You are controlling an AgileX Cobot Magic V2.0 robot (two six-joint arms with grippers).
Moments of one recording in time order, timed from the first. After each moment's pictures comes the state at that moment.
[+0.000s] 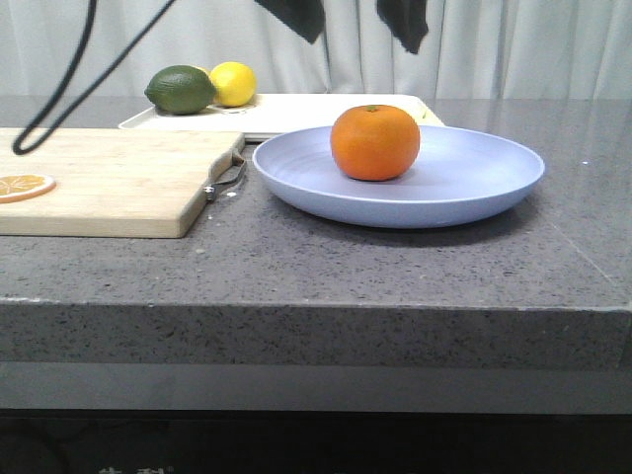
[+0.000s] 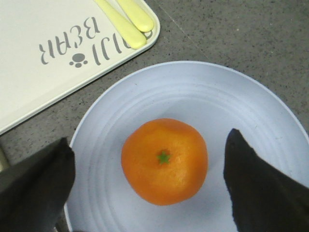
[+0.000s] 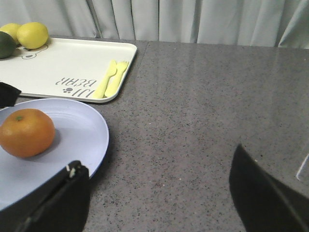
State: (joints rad) left arm -0.75 1.88 -1.86 0.09 0.86 -0.10; right arm 0.04 0.57 -0.59 0.06 0.36 -0.01
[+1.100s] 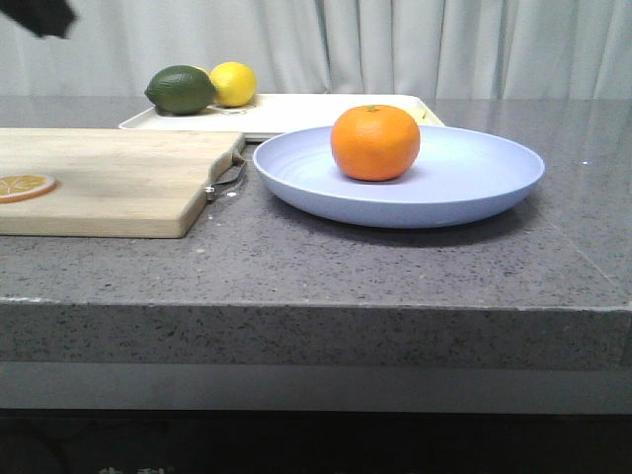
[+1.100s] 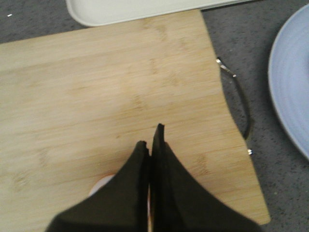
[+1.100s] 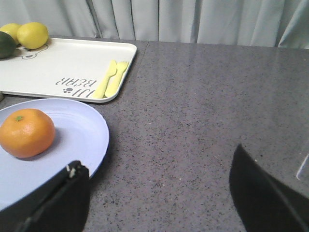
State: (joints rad) left arm -0.37 1.39 -1.30 0.08 0.85 -0.15; right arm 0.04 0.57 -0.59 0.06 0.36 -0.01
